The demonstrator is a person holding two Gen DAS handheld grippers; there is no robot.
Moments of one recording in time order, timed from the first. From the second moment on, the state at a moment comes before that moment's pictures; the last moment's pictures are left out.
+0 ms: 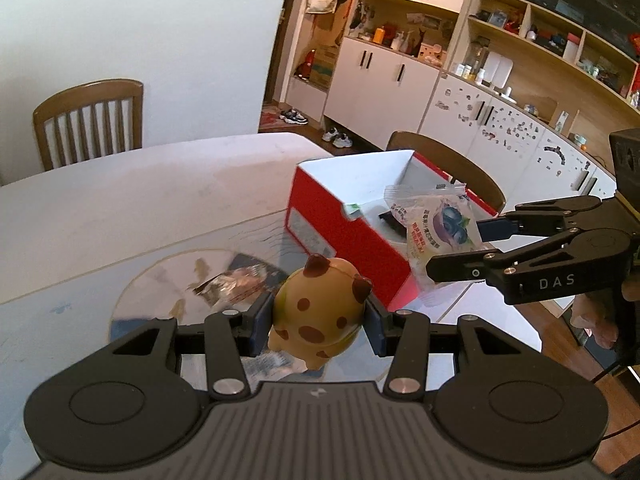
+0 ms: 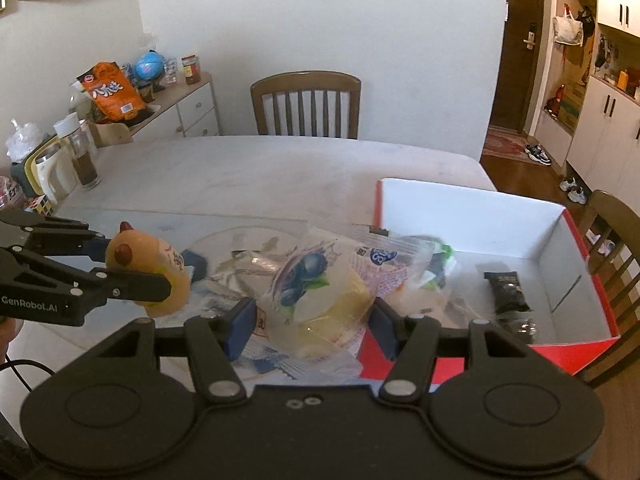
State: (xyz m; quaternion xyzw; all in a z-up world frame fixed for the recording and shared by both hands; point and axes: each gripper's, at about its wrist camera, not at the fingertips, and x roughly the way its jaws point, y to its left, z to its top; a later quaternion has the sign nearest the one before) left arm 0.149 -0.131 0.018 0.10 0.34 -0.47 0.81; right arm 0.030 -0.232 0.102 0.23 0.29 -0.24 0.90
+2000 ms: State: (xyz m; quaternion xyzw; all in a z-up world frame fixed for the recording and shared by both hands) left arm 0.165 -0.411 -0.050 0.26 0.42 -0.54 0.68; right arm 0.003 -0.443 -0.001 0.25 0.37 -0.21 0.87
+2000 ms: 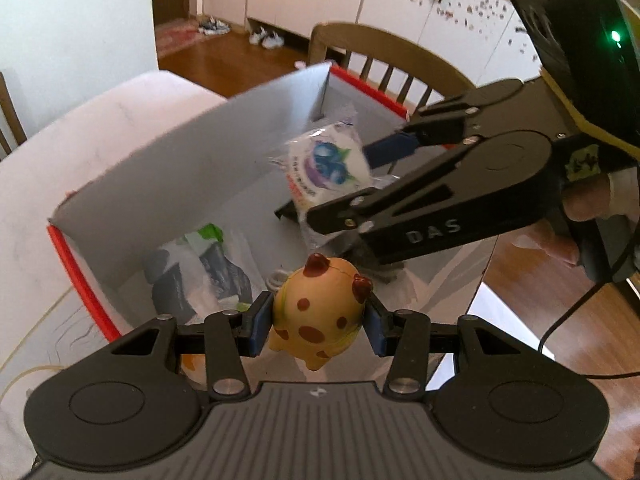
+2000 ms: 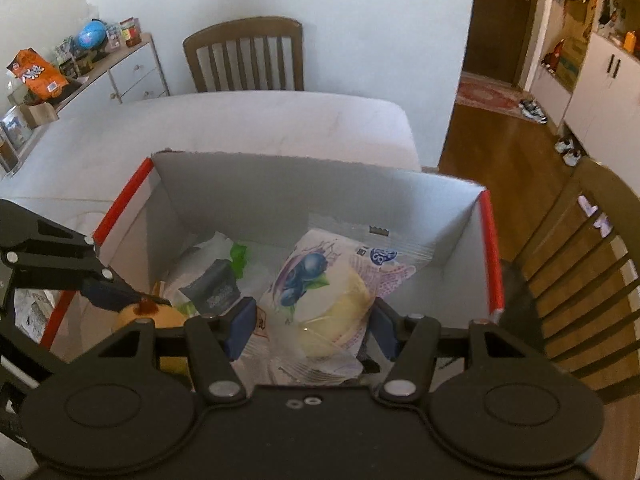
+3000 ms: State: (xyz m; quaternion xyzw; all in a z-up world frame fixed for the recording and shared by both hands) left arm 0.175 -0.412 -0.077 0.26 0.48 -0.55 0.63; right arm 0.036 -0.428 -0.030 0.20 0.46 -0.14 0.85
